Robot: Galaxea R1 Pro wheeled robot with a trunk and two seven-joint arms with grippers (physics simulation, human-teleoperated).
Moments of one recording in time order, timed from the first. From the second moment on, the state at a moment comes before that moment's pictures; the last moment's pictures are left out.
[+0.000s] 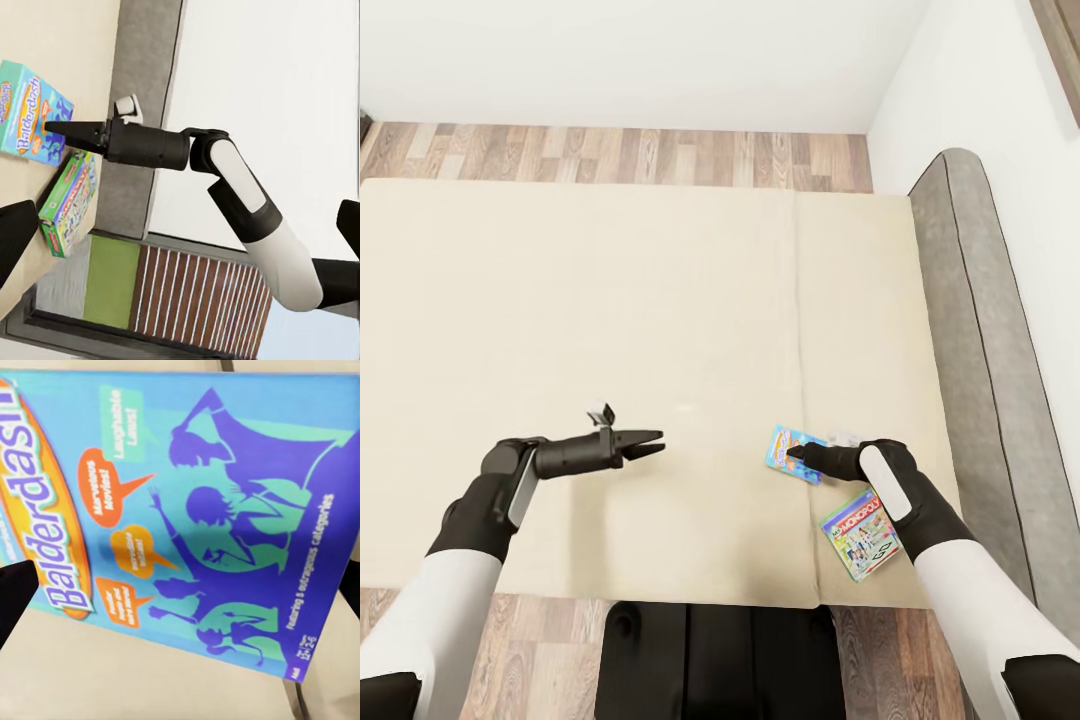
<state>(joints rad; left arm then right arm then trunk) -0.81 0.11 0.11 -0.99 0.14 1.03 -1.45 -0.84 -0.10 0.11 -0.89 -0.63 0.82 -0.05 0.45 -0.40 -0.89</state>
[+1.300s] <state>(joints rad) -0.79 0.12 0.10 -1.02 0.14 1.03 -1.47 -0.83 -0.07 0.11 -0.92 -0.64 0.80 0.04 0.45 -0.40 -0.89</state>
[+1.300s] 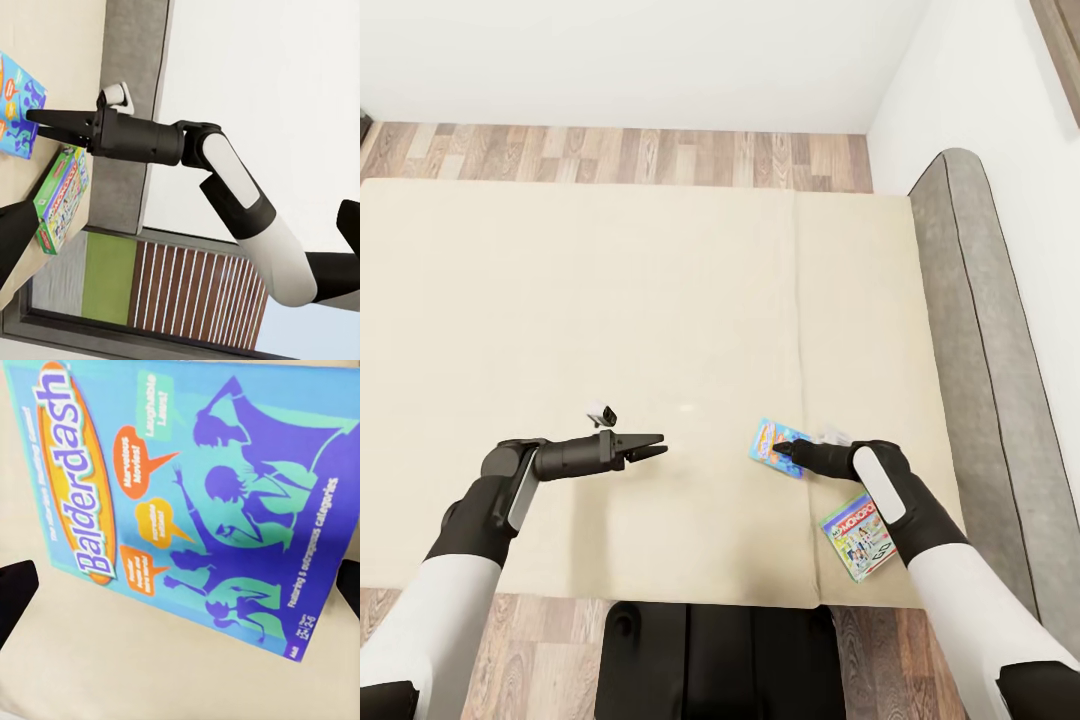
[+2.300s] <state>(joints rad) -0.79 0.12 0.10 -1.02 0.14 1.02 -1.47 -0.84 0.01 0.11 -0.92 -0.61 0.80 -0.05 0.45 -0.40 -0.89</state>
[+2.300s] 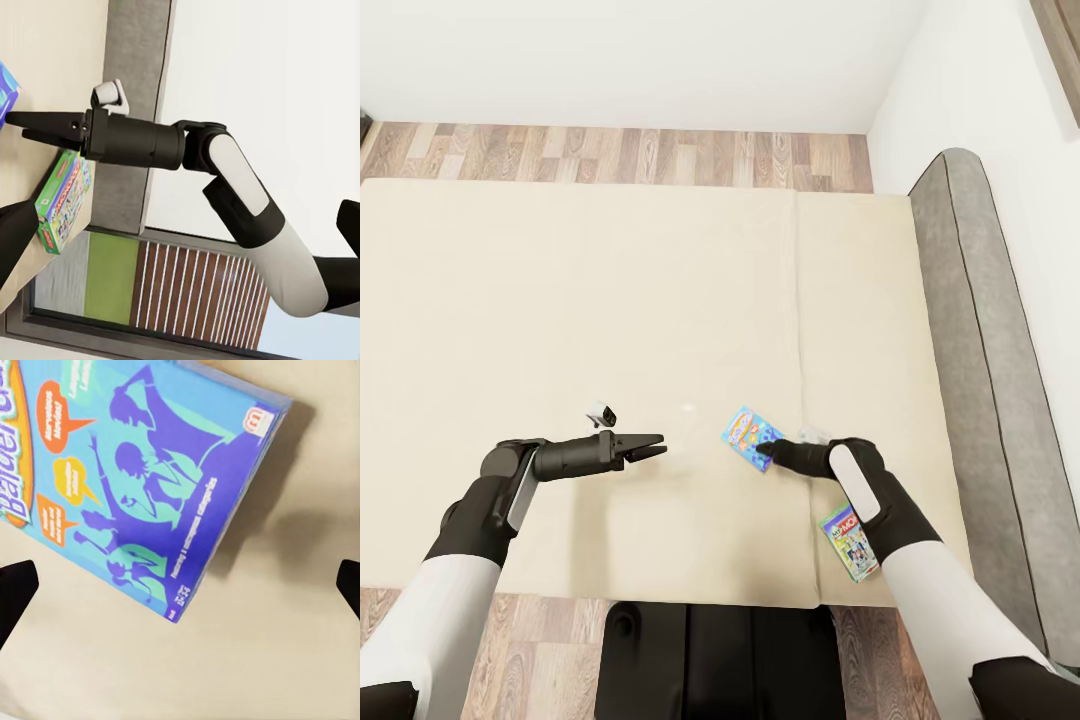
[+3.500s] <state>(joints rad) -0.79 0.12 0.10 -1.02 0.14 1.02 -1.47 -0.95 0.02 0.11 -0.88 -0.61 0.82 -0.06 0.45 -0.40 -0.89</state>
